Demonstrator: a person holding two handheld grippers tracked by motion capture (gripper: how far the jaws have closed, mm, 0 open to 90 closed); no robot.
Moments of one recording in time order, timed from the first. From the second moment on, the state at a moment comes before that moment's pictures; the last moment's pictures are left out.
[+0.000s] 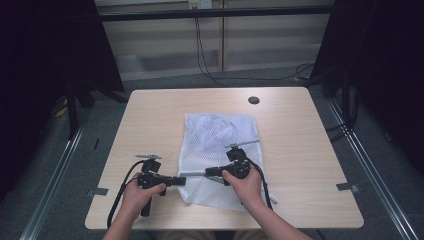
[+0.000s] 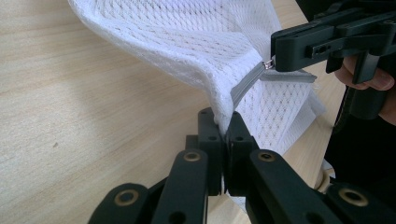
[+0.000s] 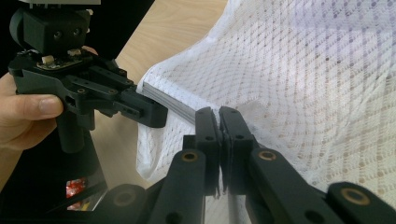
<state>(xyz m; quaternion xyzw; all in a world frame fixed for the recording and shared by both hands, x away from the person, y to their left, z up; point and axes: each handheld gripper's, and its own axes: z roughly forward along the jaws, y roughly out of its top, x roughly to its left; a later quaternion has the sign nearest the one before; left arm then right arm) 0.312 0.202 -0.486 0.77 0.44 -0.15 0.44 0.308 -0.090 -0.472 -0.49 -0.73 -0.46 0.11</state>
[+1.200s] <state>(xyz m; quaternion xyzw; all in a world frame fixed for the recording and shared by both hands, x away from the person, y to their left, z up) 0.311 0.204 -0.486 0.77 0.44 -0.14 0.44 0.306 -0.104 -0.474 -0.49 -0.73 -0.46 0.11</state>
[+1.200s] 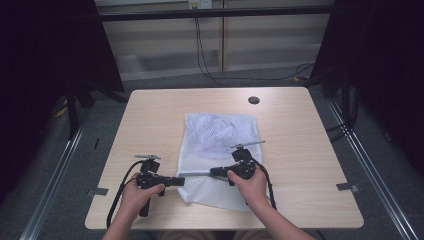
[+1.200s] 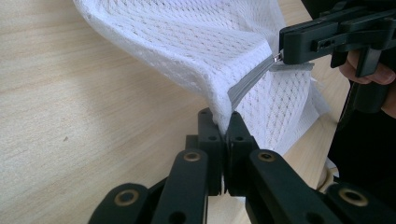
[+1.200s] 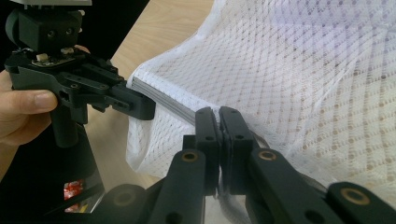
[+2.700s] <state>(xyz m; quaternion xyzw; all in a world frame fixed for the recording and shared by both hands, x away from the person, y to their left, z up) 0.311 0.206 -0.487 0.77 0.44 -0.14 0.43 0.304 -0.120 -0.473 -0.50 -0.73 -0.46 0.10</state>
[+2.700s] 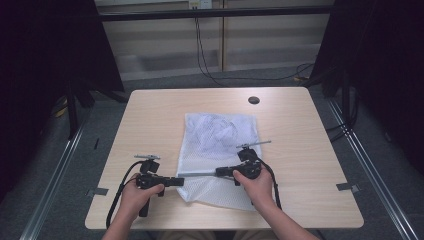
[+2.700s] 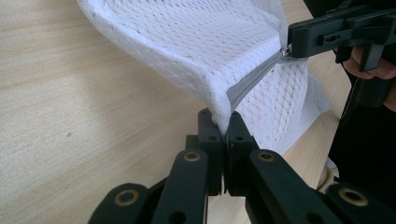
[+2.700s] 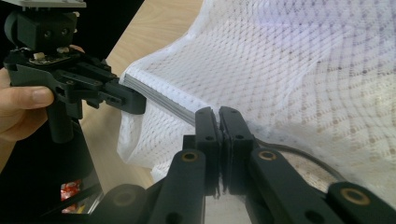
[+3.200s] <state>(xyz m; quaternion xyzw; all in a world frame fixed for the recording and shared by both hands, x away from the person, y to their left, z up) 0.310 0.205 -0.486 0.77 0.44 -0.14 0.43 0.303 -0.122 -0.472 -0.50 -0.73 -0.46 0.10</state>
